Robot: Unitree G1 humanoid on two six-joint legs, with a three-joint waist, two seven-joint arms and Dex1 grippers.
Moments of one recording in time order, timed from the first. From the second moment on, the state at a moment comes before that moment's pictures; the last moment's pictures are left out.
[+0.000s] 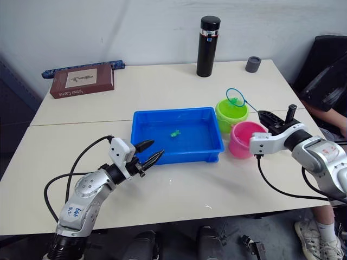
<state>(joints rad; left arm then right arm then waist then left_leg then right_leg) -0.12 0.29 -0.04 -0.35 -0.23 0.32 -0.49 -0.29 -1.05 -0.01 0.02 -0.71 -0.32 0.25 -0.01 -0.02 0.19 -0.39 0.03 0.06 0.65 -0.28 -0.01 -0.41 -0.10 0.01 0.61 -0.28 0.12</state>
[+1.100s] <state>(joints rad) -0.14 0.29 -0.05 -0.34 -0.23 0.30 -0.48 -0.33 -1.04 -0.01 0.05 -0.68 -0.31 0.25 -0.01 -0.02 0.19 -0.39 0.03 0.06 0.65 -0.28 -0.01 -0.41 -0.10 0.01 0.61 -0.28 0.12</state>
